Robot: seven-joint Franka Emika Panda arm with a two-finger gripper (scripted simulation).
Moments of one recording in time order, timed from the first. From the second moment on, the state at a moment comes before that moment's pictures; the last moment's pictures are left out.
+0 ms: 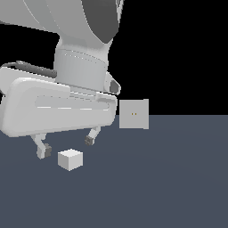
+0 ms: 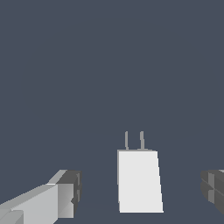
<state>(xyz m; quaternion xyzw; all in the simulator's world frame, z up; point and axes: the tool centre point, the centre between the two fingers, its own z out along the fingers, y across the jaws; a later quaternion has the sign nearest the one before) -0.076 0.085 0.039 -0.89 -0.43 -0.11 0.06</state>
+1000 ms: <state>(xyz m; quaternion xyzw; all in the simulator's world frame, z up) -0.077 0.085 0.012 -0.89 -0.44 -0.11 0.06</state>
